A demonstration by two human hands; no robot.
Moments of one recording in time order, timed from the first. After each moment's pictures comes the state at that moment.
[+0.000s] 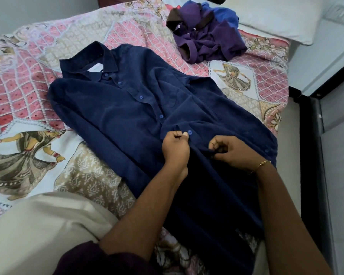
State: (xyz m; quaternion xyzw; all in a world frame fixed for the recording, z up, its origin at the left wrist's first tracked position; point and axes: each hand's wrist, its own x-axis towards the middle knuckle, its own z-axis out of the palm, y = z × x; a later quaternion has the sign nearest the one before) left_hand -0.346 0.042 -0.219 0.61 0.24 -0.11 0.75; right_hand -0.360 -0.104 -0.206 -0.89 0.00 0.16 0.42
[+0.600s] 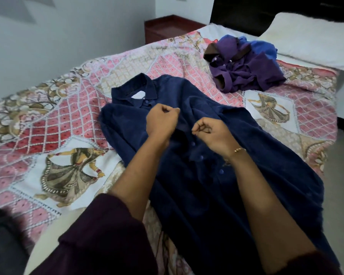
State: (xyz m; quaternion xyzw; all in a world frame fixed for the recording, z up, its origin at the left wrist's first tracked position) left_hand -0.249 0.135 -0.172 0.77 0.19 0.09 0.60; right_hand -0.267 -0.006 -0.185 -0.86 -0.09 0.02 0.50
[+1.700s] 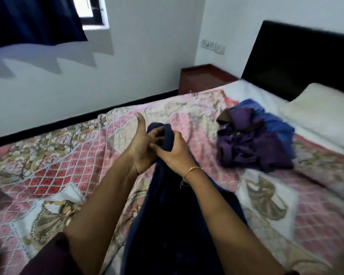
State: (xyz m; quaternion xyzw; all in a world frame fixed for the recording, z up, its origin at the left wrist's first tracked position) left_hand -0.171 0.137 -0.046 0.50 0.18 -0.06 0.85; right_hand -0.145 0.035 -0.065 -0.81 -0.17 0.11 0.55
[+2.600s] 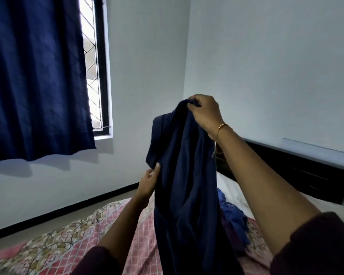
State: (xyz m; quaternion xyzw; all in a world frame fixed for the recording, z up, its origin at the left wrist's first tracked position) left_hand -0.190 0.037 0.230 0.67 0.11 0.15 0.72; right_hand -0.174 -0.112 0.436 -0.77 -0.29 -0.24 0.51
